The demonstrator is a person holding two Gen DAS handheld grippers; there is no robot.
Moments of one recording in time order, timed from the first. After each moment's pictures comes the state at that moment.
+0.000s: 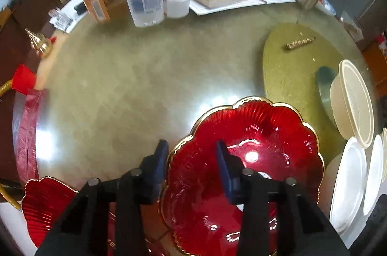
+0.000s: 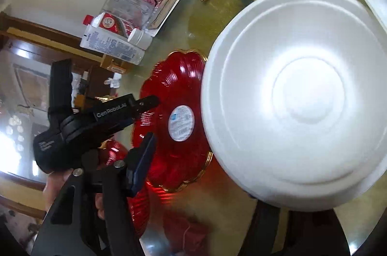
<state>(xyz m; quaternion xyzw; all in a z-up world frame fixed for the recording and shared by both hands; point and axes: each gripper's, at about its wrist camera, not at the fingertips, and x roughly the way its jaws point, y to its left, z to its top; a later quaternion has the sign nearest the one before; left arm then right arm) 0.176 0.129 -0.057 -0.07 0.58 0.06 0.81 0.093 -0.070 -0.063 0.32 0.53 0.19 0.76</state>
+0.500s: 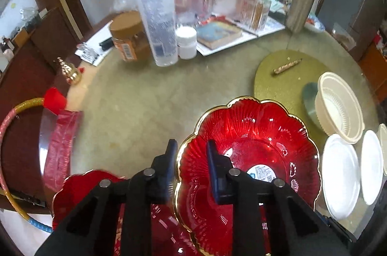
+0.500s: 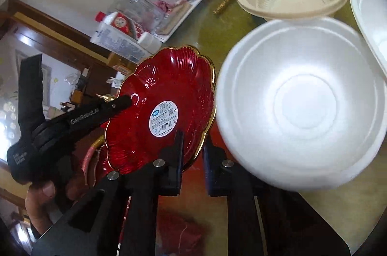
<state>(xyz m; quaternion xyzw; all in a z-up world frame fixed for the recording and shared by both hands) 0.144 0.129 -0.003 -0.04 0.50 0.08 0.86 0.080 -0.067 -0.040 0.29 0.49 0.20 0.80</state>
